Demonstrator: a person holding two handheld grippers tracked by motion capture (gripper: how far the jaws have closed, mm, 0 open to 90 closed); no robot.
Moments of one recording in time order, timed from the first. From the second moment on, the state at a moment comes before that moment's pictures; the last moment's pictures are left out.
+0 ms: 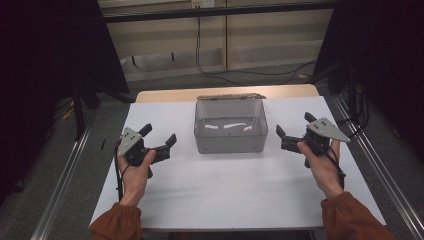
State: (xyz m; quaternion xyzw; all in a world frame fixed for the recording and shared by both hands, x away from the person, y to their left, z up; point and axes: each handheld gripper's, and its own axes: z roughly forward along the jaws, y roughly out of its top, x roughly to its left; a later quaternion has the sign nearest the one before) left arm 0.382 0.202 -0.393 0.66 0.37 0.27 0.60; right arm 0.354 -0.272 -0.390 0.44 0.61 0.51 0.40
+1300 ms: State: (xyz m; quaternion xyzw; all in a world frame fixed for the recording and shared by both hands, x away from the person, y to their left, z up) left arm 0.329 0.226 -0.422 0.65 0.41 0.27 0.58; right arm 0.296 -0.289 -0.414 0.46 0.59 0.51 0.43
